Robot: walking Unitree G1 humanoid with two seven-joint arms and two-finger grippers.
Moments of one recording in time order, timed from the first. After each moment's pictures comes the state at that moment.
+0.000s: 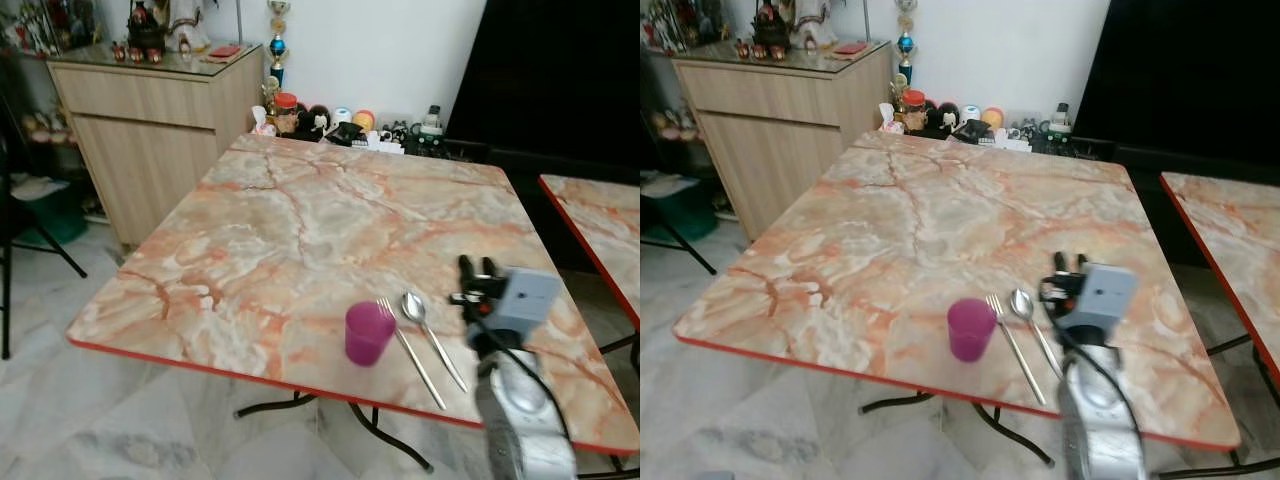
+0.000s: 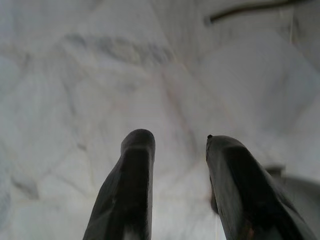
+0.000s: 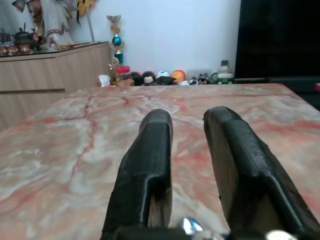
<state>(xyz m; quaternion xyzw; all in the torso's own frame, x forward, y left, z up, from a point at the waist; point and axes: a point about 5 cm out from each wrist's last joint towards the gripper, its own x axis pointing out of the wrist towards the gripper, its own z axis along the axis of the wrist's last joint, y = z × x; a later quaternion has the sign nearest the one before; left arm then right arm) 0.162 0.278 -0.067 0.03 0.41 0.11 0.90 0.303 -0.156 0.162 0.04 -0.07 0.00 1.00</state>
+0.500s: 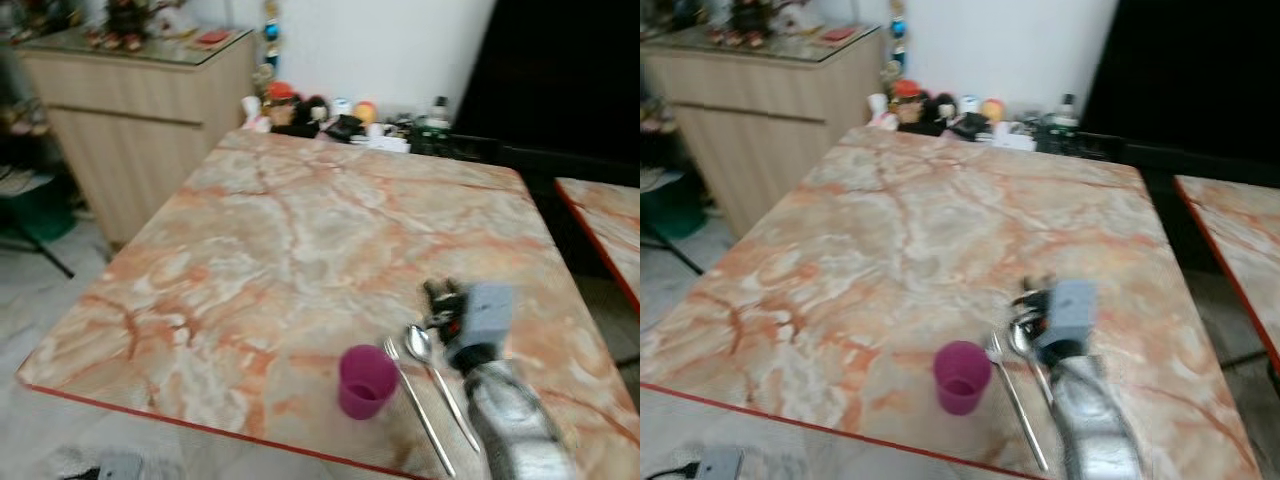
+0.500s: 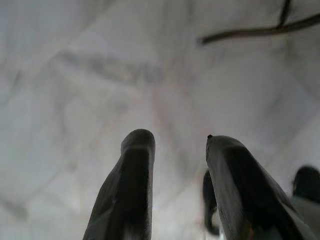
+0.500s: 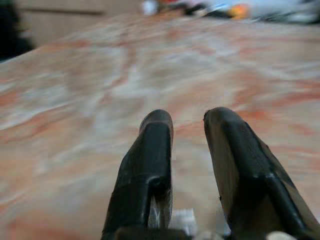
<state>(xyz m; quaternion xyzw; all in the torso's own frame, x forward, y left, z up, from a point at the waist) 0.161 0.276 -0.068 0.03 0.41 0.10 0.91 0.292 -0.124 0.126 0.00 0.05 0.12 0.99</state>
